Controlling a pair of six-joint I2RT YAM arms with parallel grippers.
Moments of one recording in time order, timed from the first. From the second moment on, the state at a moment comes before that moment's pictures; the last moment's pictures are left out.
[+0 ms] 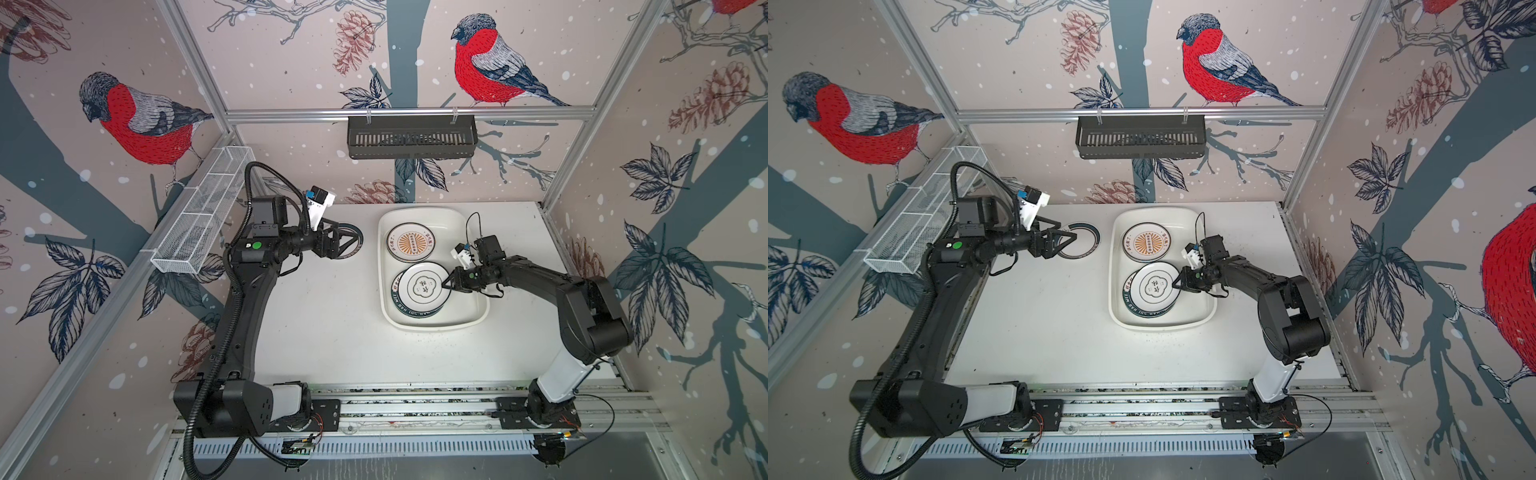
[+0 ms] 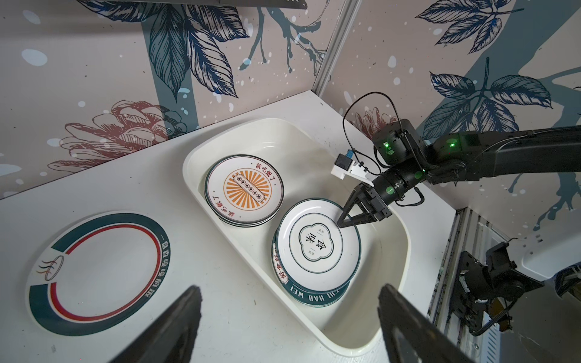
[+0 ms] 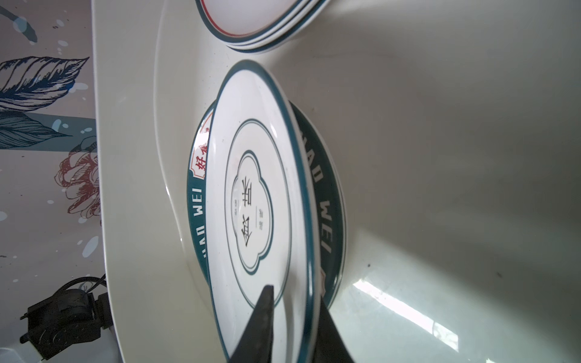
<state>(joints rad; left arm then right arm) 0.00 1.30 1.40 -0.72 0.86 0.21 0.31 1.73 1.02 -0.36 -0.65 0.29</state>
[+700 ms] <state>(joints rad) 0.00 1.31 1.37 -0.70 0.88 0.21 0.34 1.73 1.03 -0.40 -0.56 0.26</state>
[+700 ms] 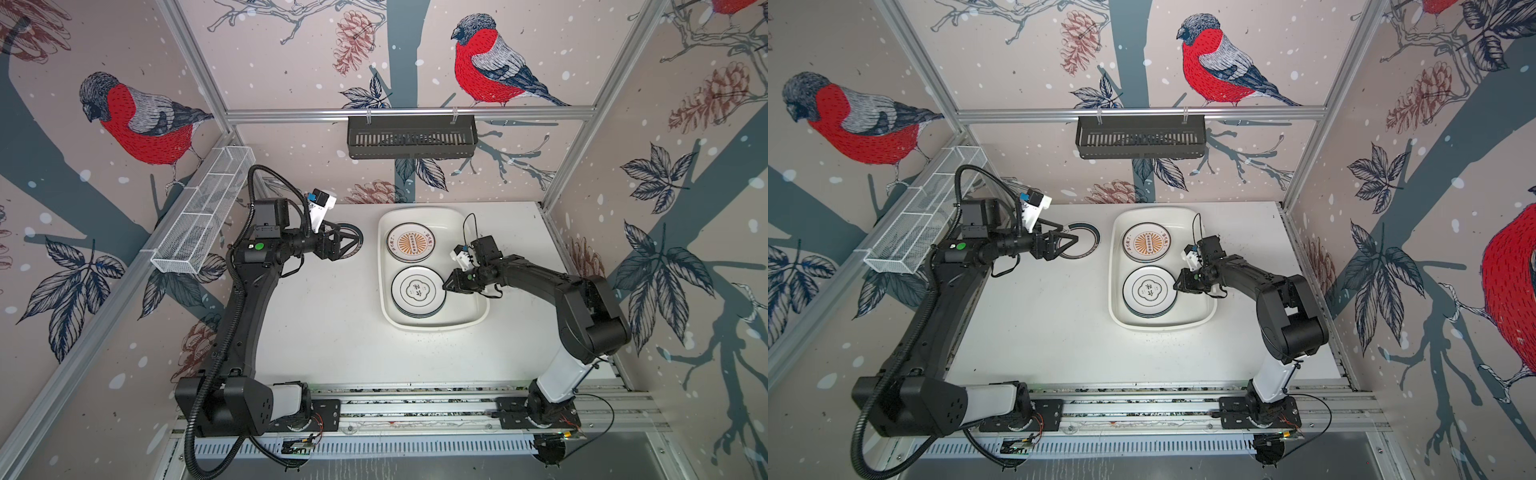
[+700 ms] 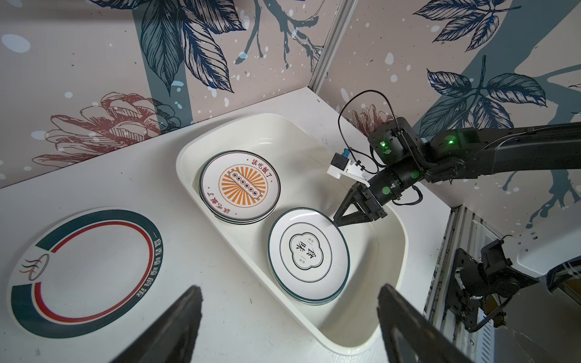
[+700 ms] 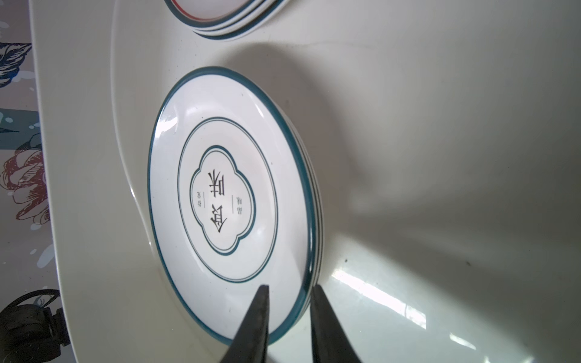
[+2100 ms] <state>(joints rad) 0.10 1.85 1.32 -0.27 0.21 -0.29 0.35 1.21 0.83 -0.26 -0.49 0.42</state>
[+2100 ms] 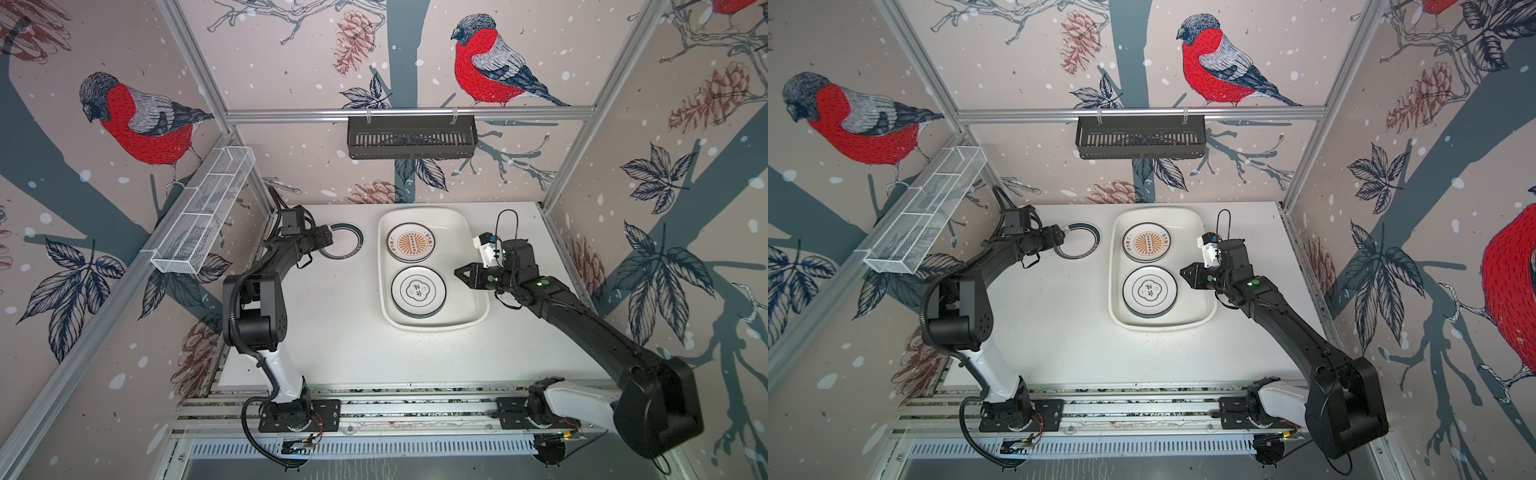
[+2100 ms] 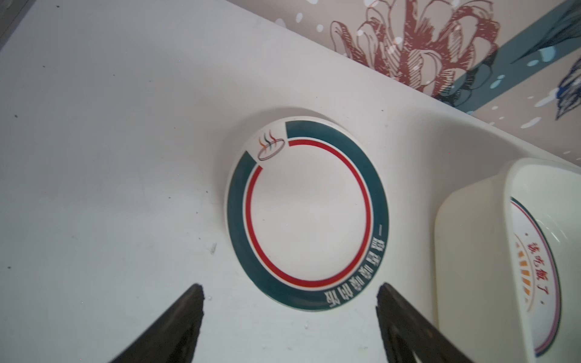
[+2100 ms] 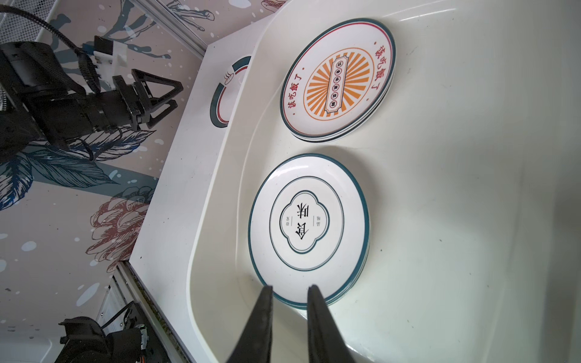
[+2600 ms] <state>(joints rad) 0.16 2.05 1.43 -0.38 0.39 -0.28 0.34 1.18 0.77 -0.22 -0.49 0.45</state>
